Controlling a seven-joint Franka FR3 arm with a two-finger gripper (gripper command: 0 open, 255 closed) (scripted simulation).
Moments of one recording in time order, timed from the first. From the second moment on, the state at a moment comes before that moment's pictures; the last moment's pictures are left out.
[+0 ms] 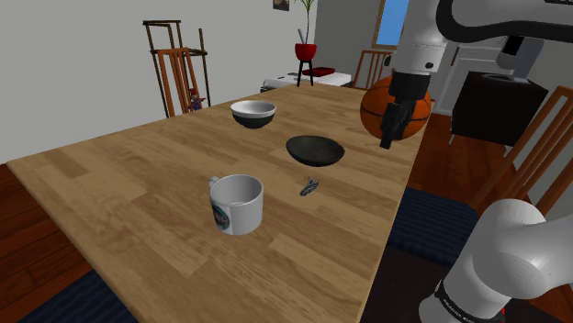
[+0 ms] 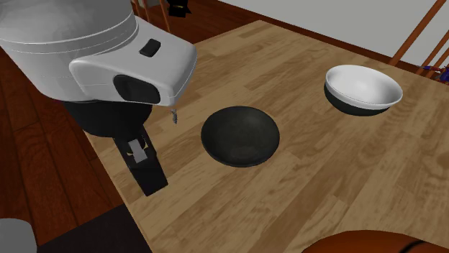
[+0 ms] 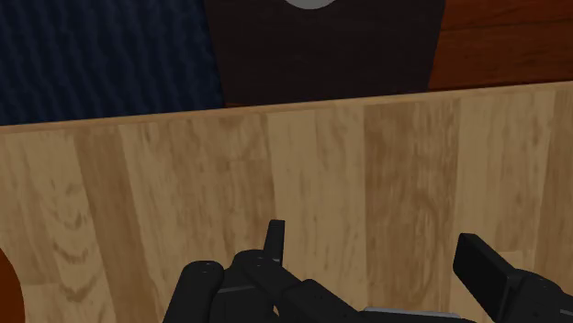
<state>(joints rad) 0.00 -0.83 -0.01 -2.29 0.07 1.45 -0.05</state>
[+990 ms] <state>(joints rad) -0.01 -0.49 0.39 -2.13 0.07 1.59 0.39</state>
